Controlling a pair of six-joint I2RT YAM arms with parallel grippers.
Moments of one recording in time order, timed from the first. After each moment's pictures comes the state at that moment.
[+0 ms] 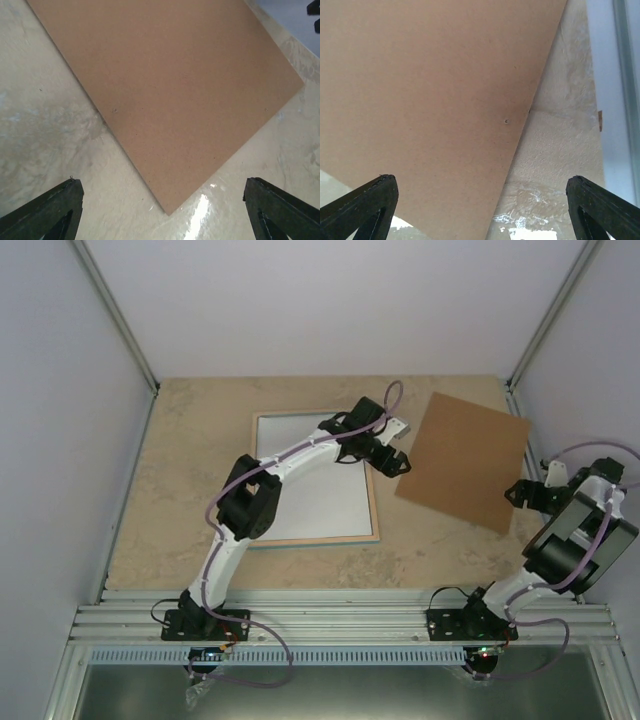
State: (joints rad) left arm -0.74 2.26 1.91 -0.48 0.45 0.00; right arm -0.75 1.60 1.04 -0.75 -0.53 -0.56
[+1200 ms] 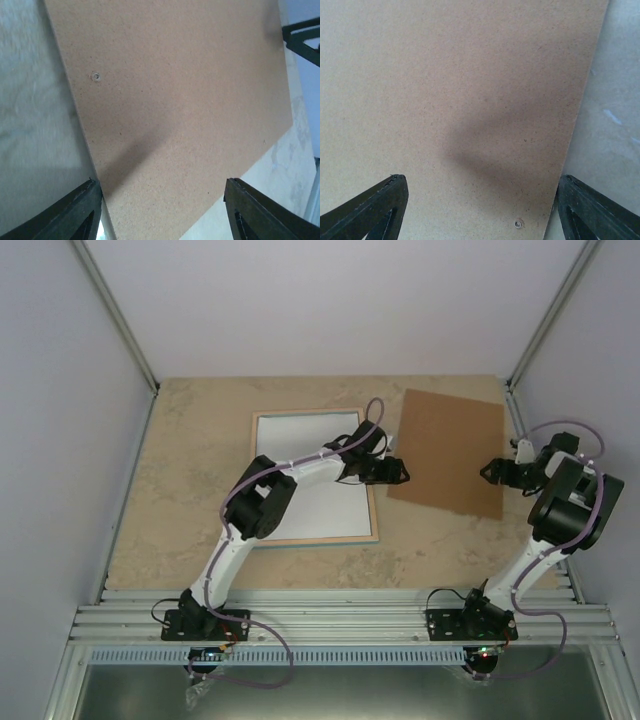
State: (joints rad) left arm -0.77 2.37 1.79 -0.22 0.47 -0.59; right arm -0.53 1.94 1.19 -0.52 -0.56 -0.39
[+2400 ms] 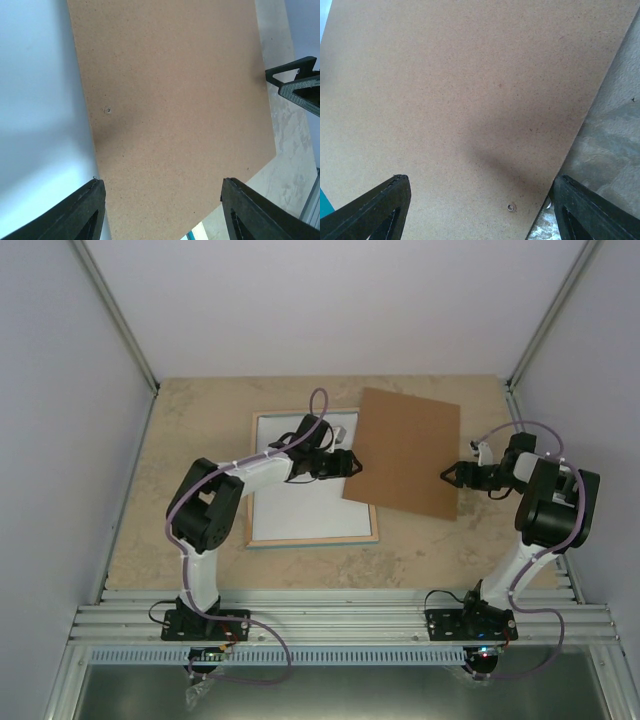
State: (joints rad) left arm -0.59 1.96 1.29 -0.13 0.46 -0.54; right arm -0.33 1.88 1.05 -0.49 -0.75 -0.32
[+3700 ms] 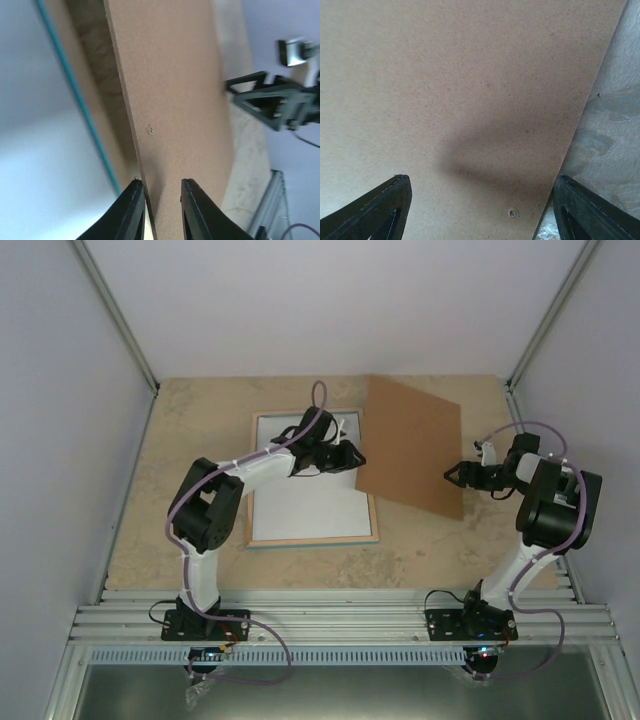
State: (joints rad) left arm -0.60 1.99 1.36 -0.14 0.53 -0.65; right arm -0.35 1.87 1.05 -0.48 -0.72 -0.31
